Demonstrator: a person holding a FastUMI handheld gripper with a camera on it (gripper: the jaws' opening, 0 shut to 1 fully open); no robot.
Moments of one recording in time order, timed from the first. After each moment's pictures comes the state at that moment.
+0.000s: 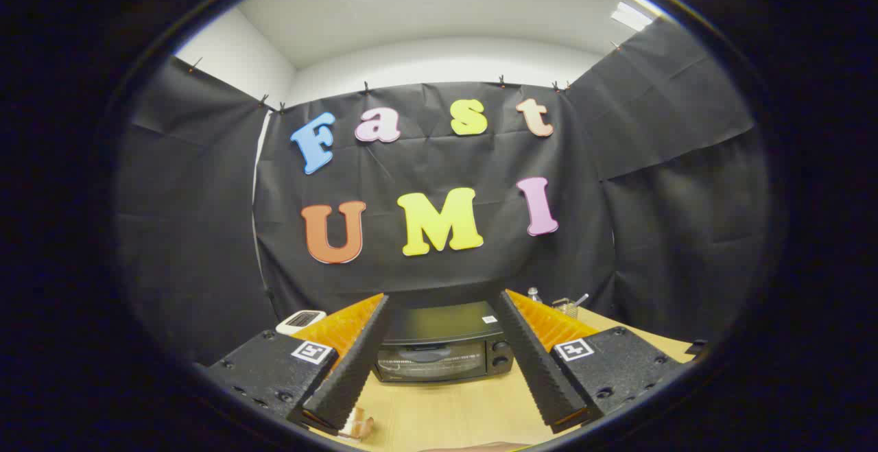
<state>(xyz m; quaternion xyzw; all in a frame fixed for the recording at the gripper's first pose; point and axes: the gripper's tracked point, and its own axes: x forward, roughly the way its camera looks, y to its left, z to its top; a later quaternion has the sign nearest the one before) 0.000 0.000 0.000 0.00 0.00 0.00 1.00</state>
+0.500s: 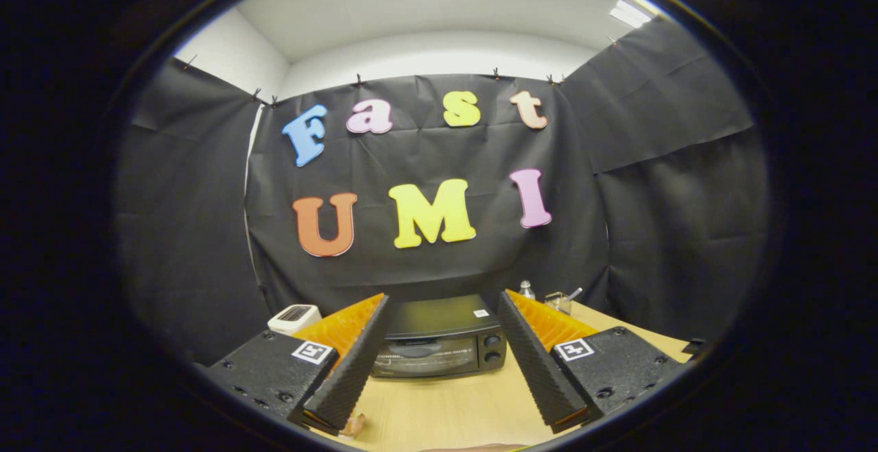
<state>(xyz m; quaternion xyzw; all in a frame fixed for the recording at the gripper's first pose) 0.012 -0.017 -0.008 0.00 0.02 -0.02 1.00</state>
